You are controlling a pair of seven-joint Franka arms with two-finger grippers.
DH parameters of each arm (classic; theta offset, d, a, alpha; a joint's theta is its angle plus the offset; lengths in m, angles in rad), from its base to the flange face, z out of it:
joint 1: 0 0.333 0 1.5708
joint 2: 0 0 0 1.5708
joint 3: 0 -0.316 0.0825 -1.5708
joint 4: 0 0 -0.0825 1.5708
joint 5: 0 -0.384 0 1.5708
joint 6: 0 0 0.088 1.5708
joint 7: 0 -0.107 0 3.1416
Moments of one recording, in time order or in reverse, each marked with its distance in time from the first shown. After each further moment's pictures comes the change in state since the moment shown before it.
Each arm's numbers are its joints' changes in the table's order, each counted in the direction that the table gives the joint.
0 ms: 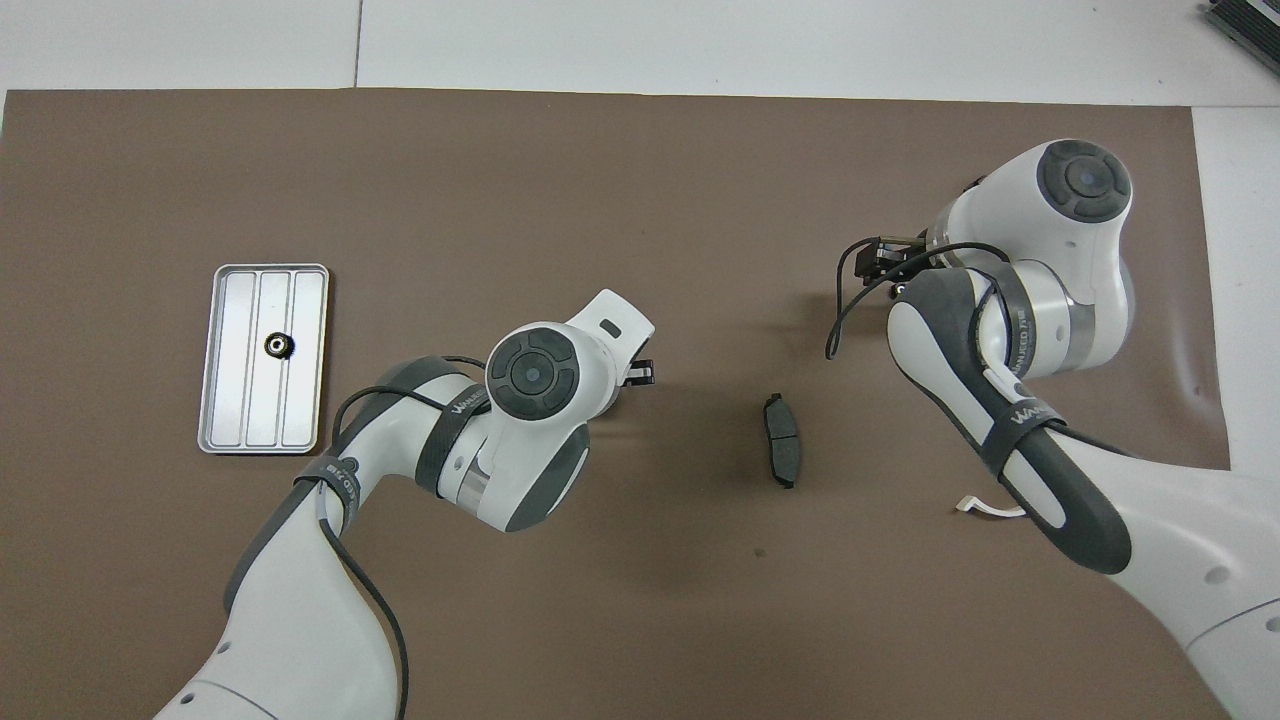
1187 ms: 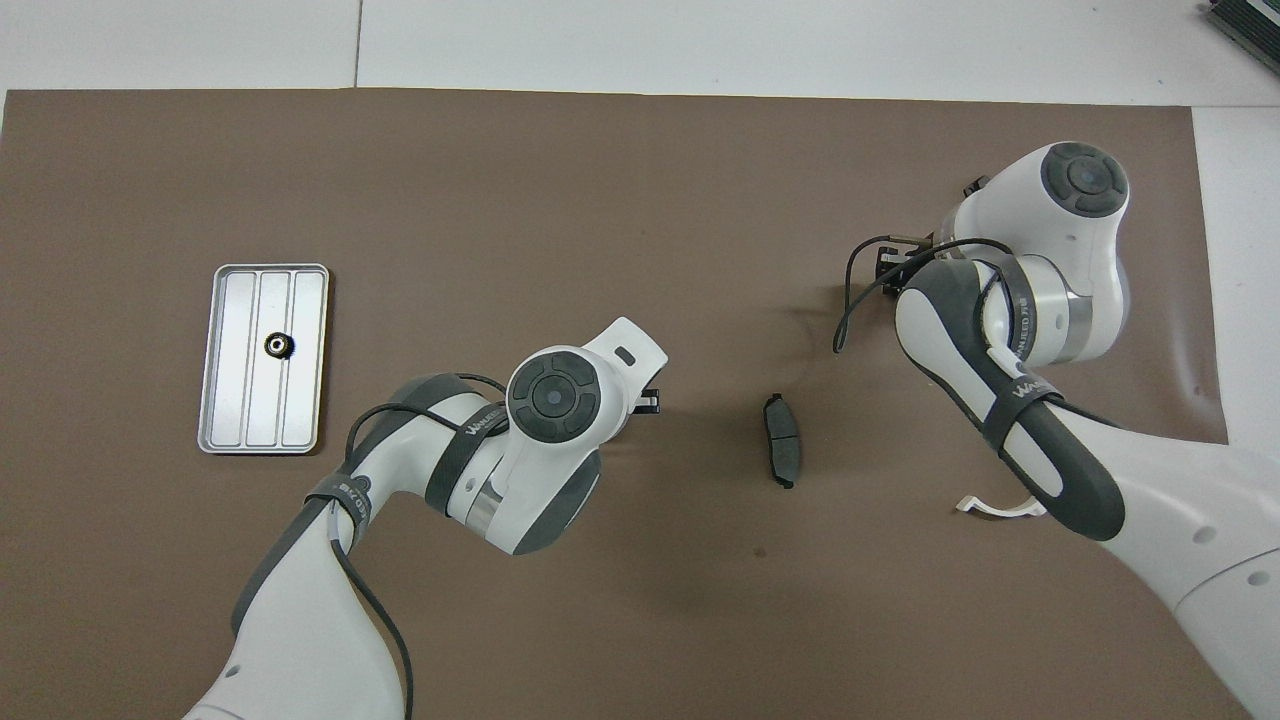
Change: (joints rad) left arm -0.031 0.026 -0.001 -0.035 -0.018 0.042 -0.013; right arm -0.031 -0.046 0.000 0.014 -0.019 -0.003 0.000
